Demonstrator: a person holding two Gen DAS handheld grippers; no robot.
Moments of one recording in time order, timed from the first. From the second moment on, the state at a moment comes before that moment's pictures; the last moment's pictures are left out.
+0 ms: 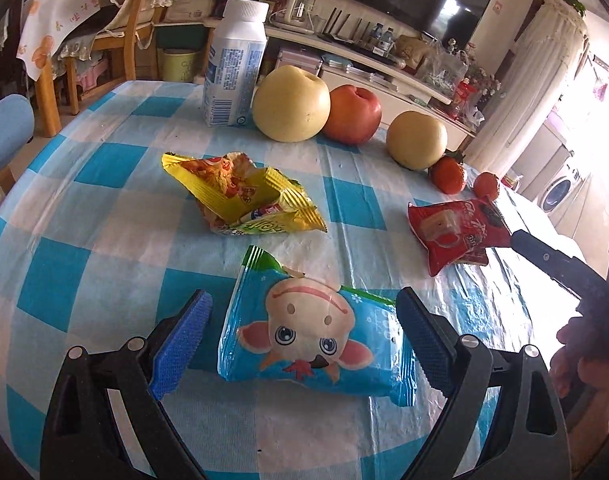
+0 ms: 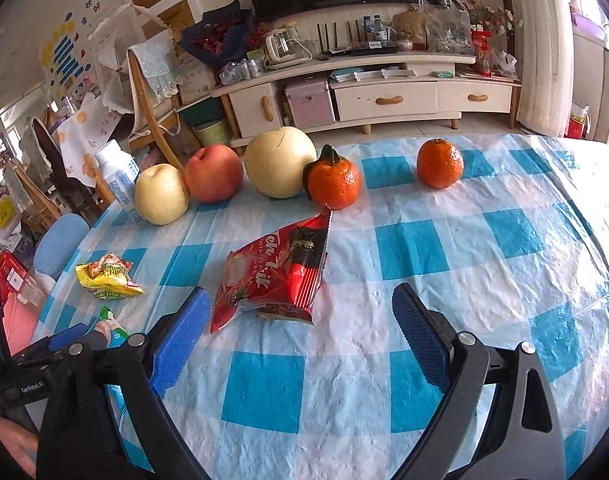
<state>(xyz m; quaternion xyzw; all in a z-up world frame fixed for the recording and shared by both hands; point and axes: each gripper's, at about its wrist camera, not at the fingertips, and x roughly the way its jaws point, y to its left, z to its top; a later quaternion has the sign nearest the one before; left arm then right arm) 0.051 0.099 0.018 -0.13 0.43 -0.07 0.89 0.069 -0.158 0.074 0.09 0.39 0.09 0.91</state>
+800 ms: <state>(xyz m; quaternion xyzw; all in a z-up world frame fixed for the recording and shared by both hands) 0.048 0.091 0.014 -0.06 0.45 -0.10 0.89 0.068 -0.117 0.083 0.10 0.38 0.23 0.89</state>
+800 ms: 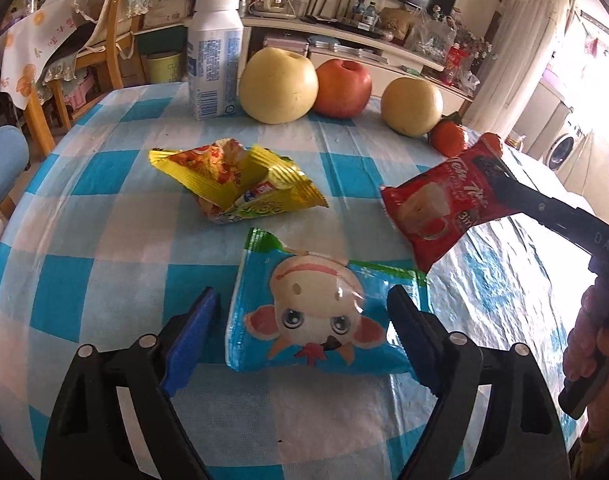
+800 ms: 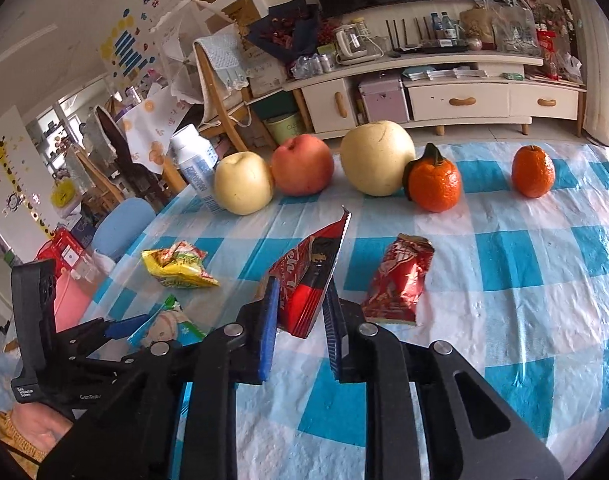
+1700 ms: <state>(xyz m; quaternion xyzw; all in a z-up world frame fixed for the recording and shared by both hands) 0.036 0.075 0.013 0.07 0.44 -0.07 0.89 0.051 -0.163 0.075 0.11 0.40 0.16 0.89</state>
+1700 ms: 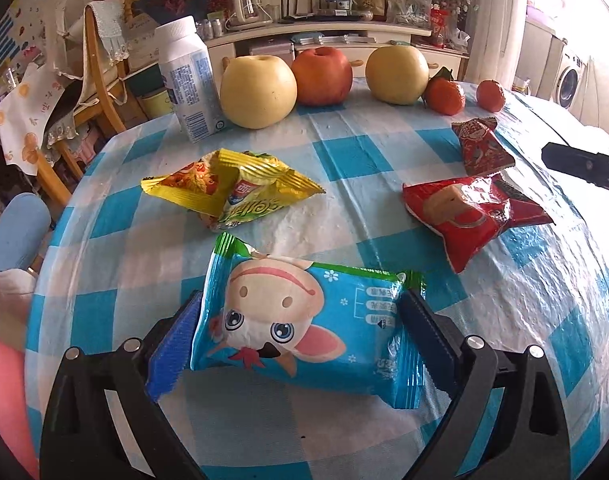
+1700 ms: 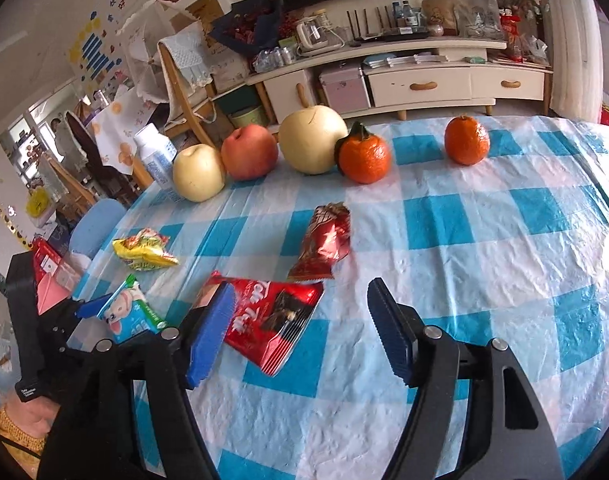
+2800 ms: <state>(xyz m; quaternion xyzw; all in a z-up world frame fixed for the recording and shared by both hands) 0.045 0.081 0.012 0.02 0.43 -0.03 0.90 0.107 -0.134 0.045 0.04 0.42 0.12 0.90</state>
